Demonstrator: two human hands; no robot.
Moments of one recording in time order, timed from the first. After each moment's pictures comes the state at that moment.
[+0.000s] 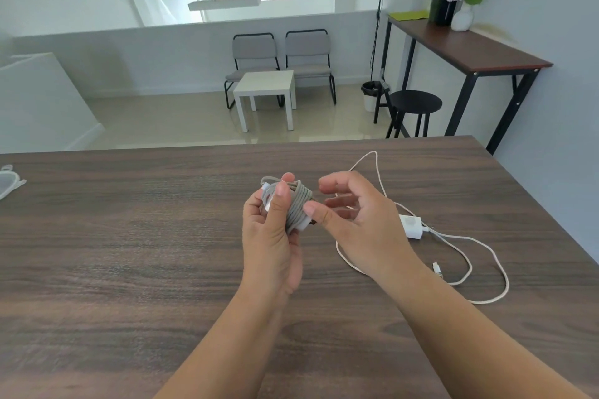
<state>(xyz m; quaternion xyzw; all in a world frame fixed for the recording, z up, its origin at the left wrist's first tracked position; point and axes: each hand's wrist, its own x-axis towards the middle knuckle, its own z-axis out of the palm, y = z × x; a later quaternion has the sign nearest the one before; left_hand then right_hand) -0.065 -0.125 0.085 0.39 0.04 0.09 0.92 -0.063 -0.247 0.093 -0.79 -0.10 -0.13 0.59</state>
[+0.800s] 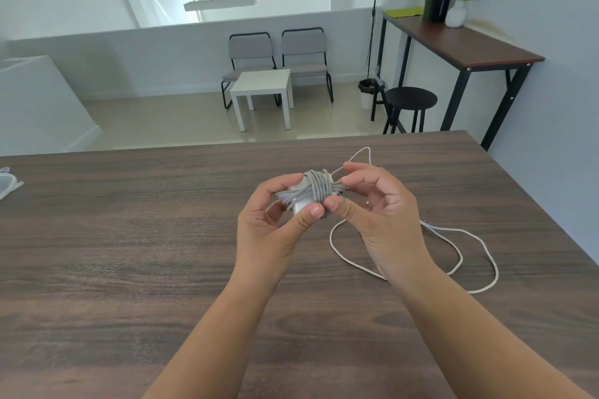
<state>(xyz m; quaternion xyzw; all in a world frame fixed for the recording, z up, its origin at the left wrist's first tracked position) -0.071 -0.114 0.075 0.63 -0.13 0.14 0.75 -0.074 -0.270 0.093 -0.60 -0.09 -0.14 0.78</state>
